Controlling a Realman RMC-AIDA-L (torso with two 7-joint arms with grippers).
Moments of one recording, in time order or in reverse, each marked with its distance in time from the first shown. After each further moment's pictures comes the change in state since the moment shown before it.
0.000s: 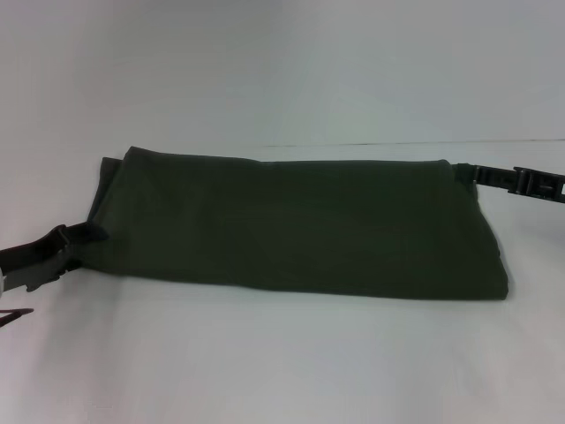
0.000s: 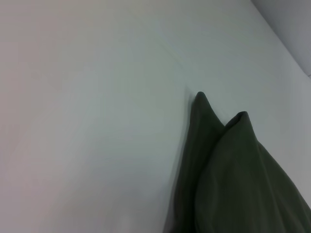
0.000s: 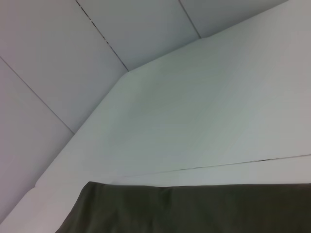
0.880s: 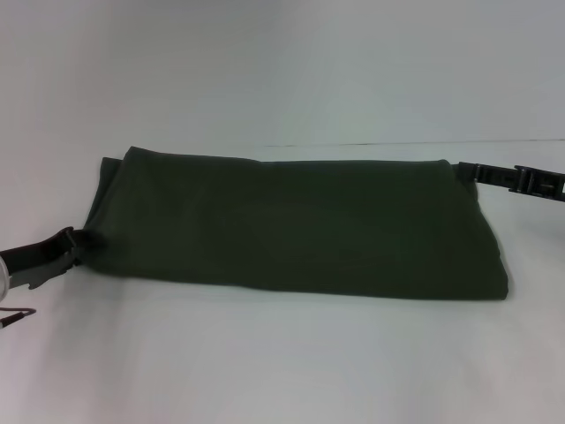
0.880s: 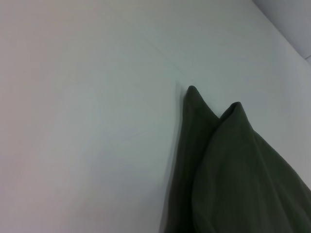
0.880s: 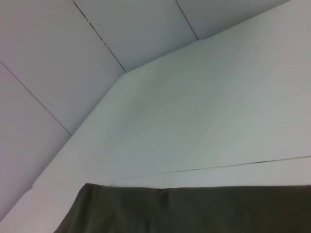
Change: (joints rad) left arm -0.009 0.002 0.029 -0.007 0.009 -0.018 0.053; right arm 0.000 0.000 0.000 -0.002 0.000 0.007 0.000
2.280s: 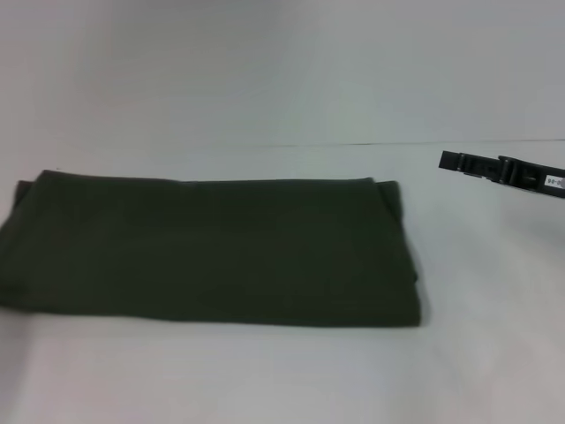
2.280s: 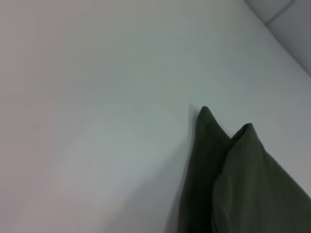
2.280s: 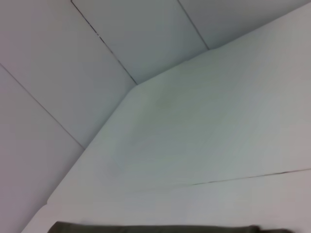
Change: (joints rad) left arm 0.185 0.000 -0.159 0.196 -0.004 0.141 0.065; right arm 0.012 0.027 -0.008 0.011 0.054 0.019 -0.002
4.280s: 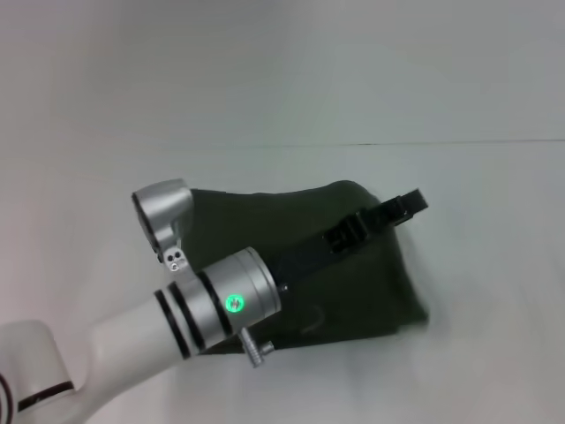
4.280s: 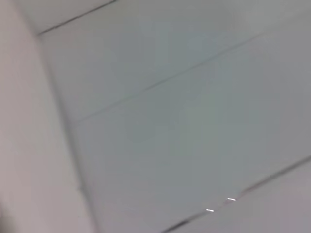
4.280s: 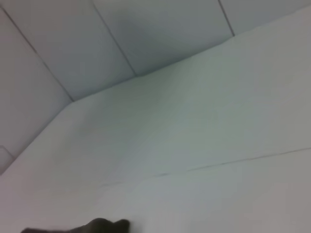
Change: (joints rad) left arm -0.484 -0.074 0.383 -0.975 -0.893 0.253 0.788; right arm -0.257 -0.146 0.034 -0.128 0.062 -0.141 -0.043
